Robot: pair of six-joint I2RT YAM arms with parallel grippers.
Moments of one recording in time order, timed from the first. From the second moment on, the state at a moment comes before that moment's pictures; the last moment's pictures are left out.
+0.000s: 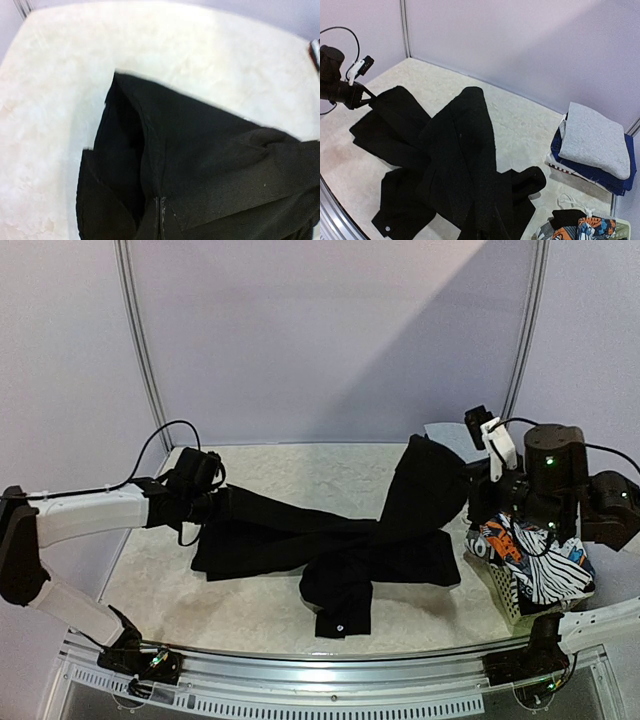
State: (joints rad) left arm -0.56 1.41 0.85 -0.25 -0.31 -0.48; right arm 1.06 0.92 1.08 -0.61 0.54 0.18
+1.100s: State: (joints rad) left arm -0.37 1.51 1.36 -0.51 -0.38 -0.36; right arm 0.63 1.63 2.20 -0.59 0.26 -0.45
